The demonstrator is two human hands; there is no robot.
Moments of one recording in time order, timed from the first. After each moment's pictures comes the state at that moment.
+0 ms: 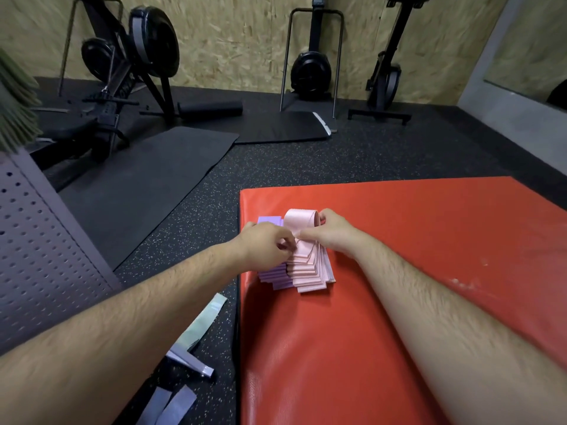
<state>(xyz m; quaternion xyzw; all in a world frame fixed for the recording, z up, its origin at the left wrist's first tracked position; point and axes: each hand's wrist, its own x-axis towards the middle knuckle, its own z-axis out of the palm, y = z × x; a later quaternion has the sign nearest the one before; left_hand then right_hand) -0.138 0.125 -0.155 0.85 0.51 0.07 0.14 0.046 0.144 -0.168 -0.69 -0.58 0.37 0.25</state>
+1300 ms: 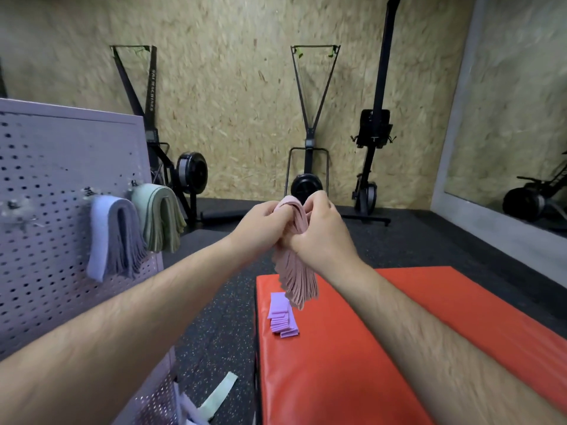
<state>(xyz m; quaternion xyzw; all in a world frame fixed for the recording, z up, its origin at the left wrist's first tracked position) -0.168 -0.095 0.129 0.71 0.41 0.47 0.34 -0.036 -0.123 0.116 -0.52 -0.69 0.02 0.50</state>
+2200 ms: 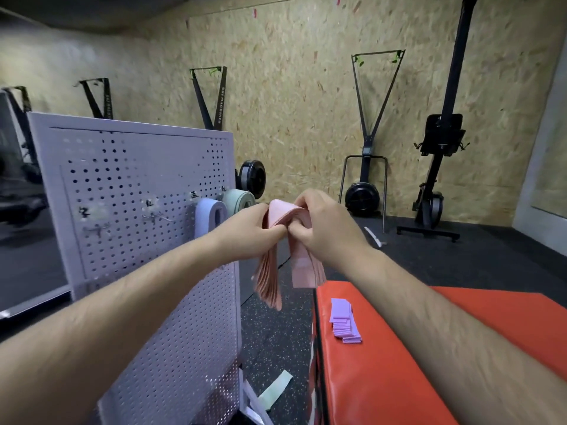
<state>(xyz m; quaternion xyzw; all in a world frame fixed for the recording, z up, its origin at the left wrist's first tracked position) -0.308 -0.169 0.158 0.75 0.56 0.34 0.09 -0.141 -0.137 0.146 -0.39 -0.81 -0.08 0.42</state>
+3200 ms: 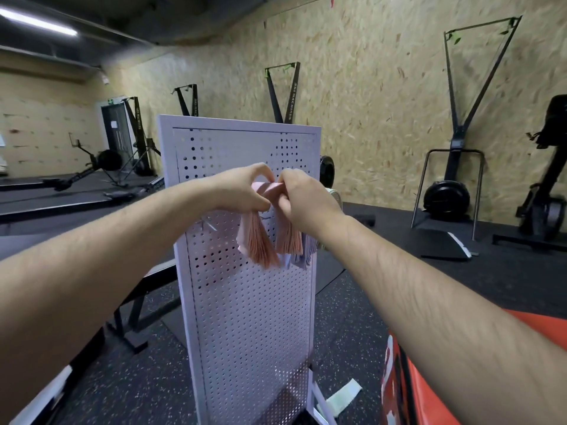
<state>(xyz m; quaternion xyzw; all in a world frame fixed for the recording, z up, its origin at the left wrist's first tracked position) -0.472 -0.169 0.218 0.65 0.73 0.20 -0.01 -0.330 -0.092 0.171 -0.28 -0.87 -0.06 0.39</state>
